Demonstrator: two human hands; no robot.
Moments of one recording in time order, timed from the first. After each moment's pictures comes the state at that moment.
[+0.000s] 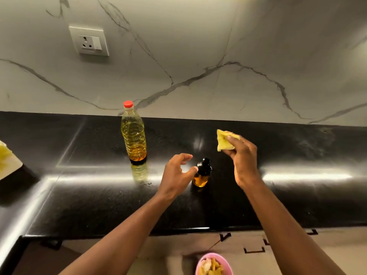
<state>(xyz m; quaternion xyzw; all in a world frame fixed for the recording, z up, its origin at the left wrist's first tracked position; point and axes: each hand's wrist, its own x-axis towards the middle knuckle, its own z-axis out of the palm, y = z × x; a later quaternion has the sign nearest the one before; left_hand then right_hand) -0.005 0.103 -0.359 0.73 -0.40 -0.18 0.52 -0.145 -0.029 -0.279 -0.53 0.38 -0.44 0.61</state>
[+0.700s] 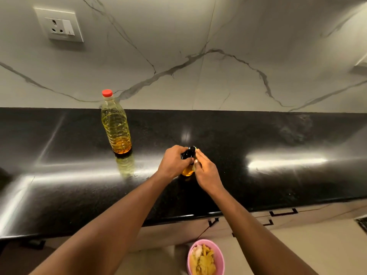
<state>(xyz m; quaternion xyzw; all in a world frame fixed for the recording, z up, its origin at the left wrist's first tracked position) -0.015 0.062 -0.360 0.77 -0.48 -0.20 0.37 -0.158 0.008 -0.373 -0.80 0.41 -0.19 0.40</state>
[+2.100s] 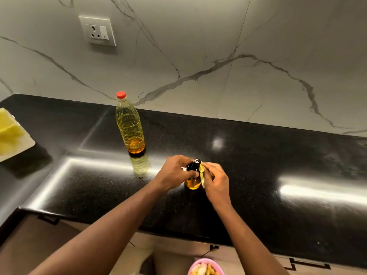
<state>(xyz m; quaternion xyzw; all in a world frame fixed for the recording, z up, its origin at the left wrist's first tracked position) -0.012 0.049 -0.371 0.78 -0.45 -0.20 0.38 -0.160 -0.050 -0.402 -0.79 0.32 -0.31 0.42</state>
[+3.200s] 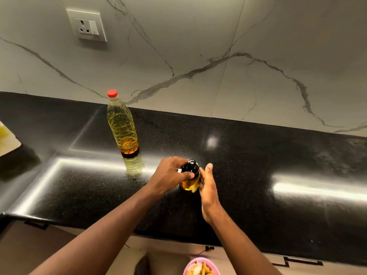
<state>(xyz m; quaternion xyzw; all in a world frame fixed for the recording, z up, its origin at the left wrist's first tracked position) -0.017 0.051 -0.370 0.77 -0.42 -0.22 0.43 -0.154 -0.027 -0.403 -0.54 0.39 -0.20 0.72</state>
